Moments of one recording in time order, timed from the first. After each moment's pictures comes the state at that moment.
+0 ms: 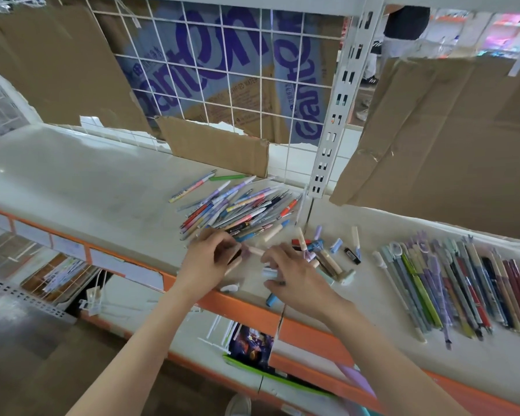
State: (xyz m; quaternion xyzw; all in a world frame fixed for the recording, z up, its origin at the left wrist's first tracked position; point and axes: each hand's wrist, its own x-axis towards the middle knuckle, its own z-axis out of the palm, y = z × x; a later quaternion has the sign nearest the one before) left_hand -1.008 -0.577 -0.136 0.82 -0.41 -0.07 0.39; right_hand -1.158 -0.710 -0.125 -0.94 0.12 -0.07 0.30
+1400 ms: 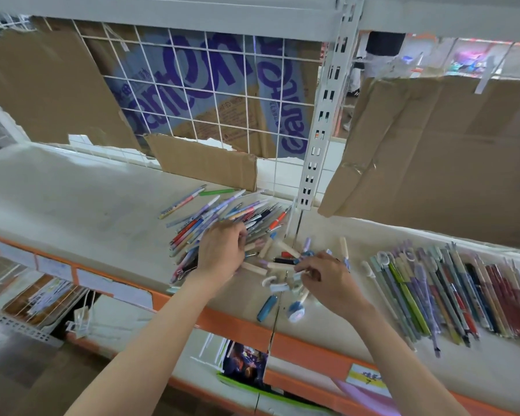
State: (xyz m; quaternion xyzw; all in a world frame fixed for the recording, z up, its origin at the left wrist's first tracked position) left_hand -1.003 -0.643 -0.118 0.86 -0.44 0.03 0.25; right_hand -1.189 -0.758 -0.122 -0.90 0.27 -0.12 0.32
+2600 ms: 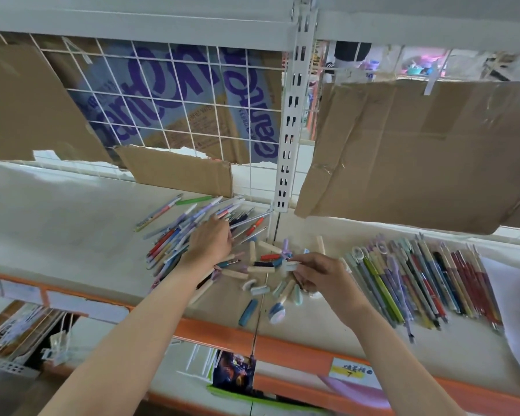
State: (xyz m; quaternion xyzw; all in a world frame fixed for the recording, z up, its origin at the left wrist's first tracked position) left_hand -0.987 -0.684 -0.116 0.89 -0.45 -0.03 0.10; right_hand -1.214 -0.765 -0.122 -0.65 0.32 -0.22 0.65
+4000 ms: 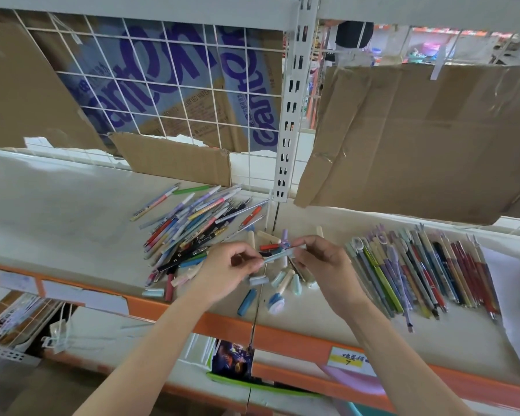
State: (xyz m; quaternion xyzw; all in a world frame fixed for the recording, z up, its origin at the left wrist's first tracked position) left_hand -1.057 -0.628 -0.101 0.73 -0.44 -0.29 0.44; right_hand -1.212 -0.754 -0.114 -0.64 0.26 -0.30 0.66
